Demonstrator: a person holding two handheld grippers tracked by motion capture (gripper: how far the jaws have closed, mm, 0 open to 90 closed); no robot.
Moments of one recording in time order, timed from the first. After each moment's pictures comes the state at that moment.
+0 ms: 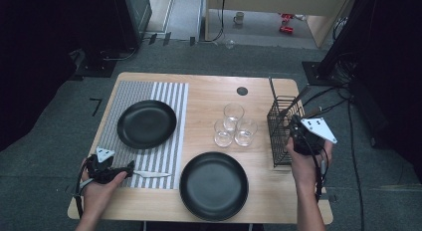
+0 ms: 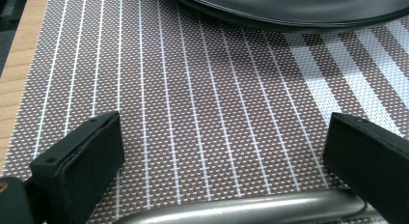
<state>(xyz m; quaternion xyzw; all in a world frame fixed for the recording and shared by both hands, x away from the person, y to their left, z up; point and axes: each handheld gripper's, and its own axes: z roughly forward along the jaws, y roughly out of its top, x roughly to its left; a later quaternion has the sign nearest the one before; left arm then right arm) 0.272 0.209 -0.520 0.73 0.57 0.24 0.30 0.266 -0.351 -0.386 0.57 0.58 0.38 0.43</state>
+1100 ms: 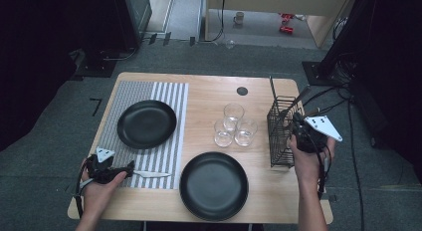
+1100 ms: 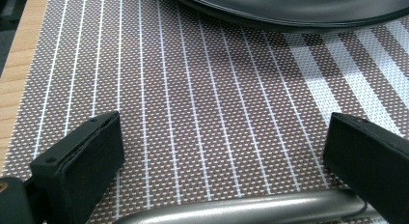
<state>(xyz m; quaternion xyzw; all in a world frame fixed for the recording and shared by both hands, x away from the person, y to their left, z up) 0.272 0.209 -0.520 0.73 0.57 0.24 0.30 0.272 -0.361 -0.387 0.57 0.58 0.41 0.42</state>
